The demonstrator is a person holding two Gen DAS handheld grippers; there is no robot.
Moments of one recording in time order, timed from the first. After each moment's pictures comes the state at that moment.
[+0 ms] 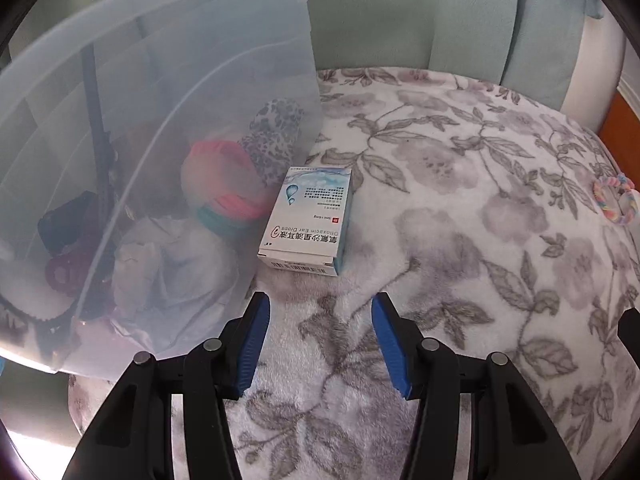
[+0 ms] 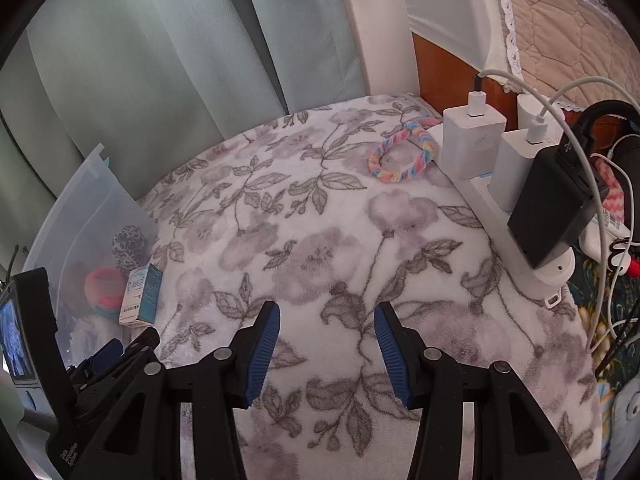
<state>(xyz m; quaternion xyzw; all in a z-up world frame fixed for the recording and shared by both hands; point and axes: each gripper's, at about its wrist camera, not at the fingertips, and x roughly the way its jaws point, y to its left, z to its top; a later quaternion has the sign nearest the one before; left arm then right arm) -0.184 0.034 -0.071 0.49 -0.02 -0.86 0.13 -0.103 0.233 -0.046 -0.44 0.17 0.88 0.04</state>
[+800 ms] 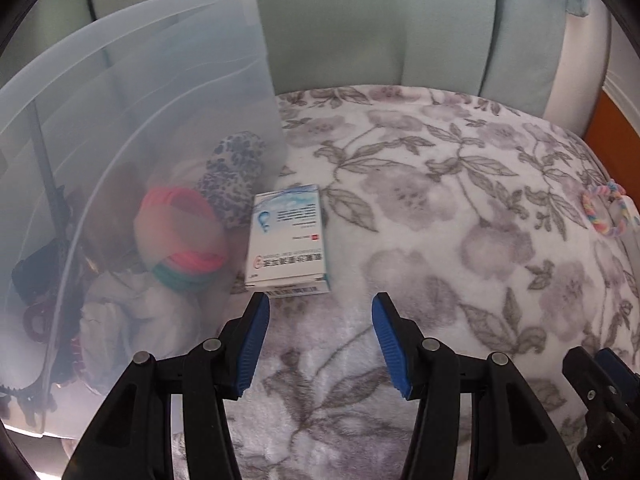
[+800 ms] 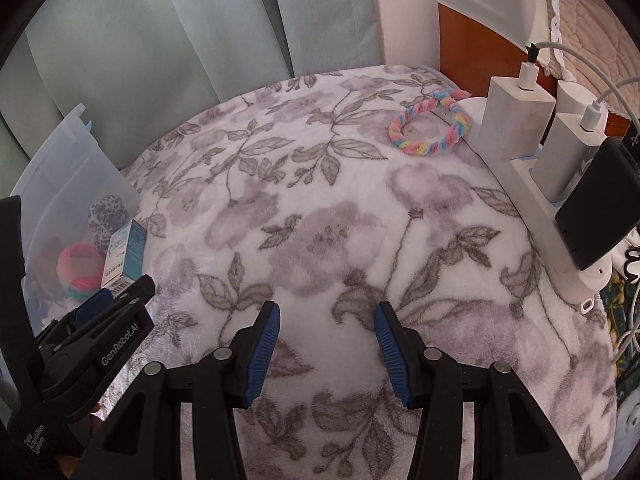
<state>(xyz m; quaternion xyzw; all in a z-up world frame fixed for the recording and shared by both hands) -0.213 0.044 -0.071 0.46 -0.04 -0.88 0.10 -0.126 0.217 -0.075 -0.48 0.14 0.86 0.04</state>
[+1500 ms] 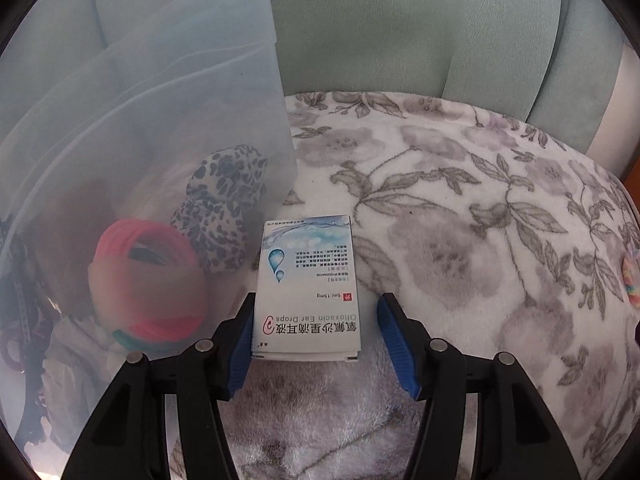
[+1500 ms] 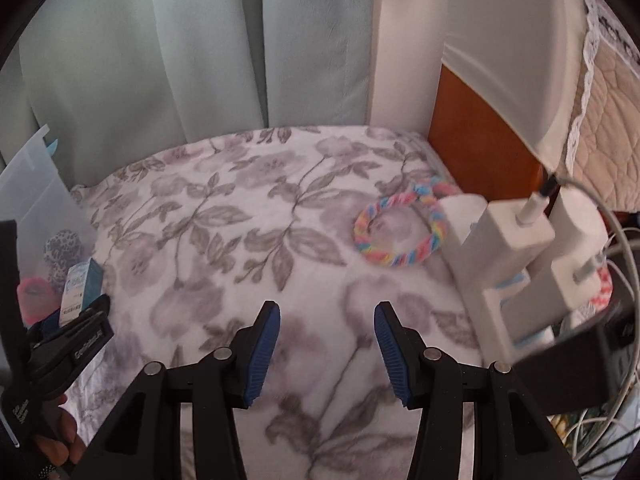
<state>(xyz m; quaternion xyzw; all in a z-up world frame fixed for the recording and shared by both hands) -0.267 0.033 -0.086 0.46 0.00 -0.88 0.13 -0.182 0.247 -0.056 -0.43 0.05 0.90 0.08</state>
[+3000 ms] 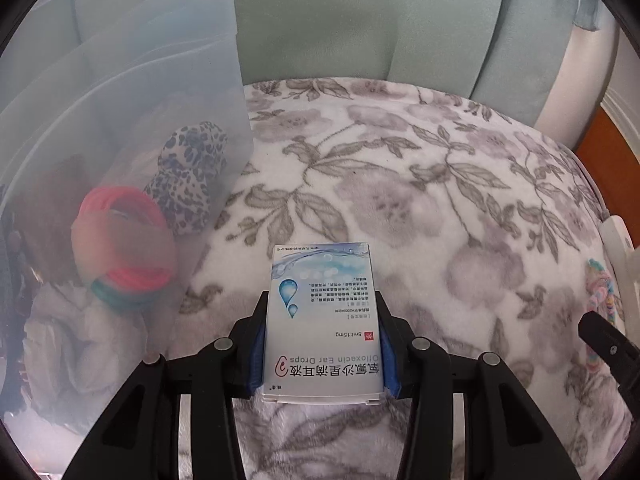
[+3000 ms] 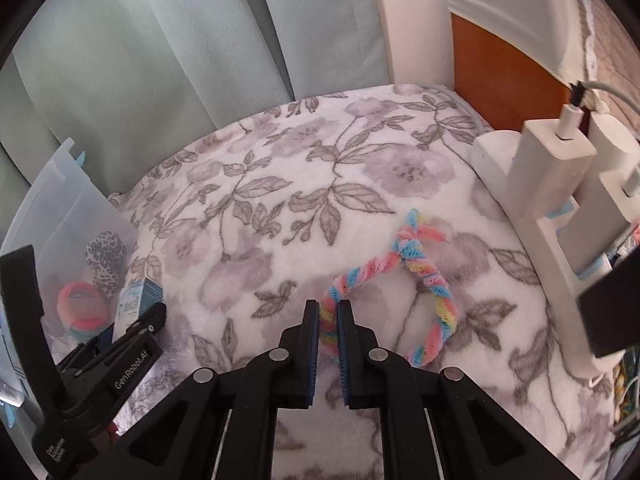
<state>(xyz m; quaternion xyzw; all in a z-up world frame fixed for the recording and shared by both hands) -0.236 0.045 -0.085 0.48 0.01 -0.88 0.04 -0.156 0.236 -0.071 -0.46 0.16 0.87 0.02</state>
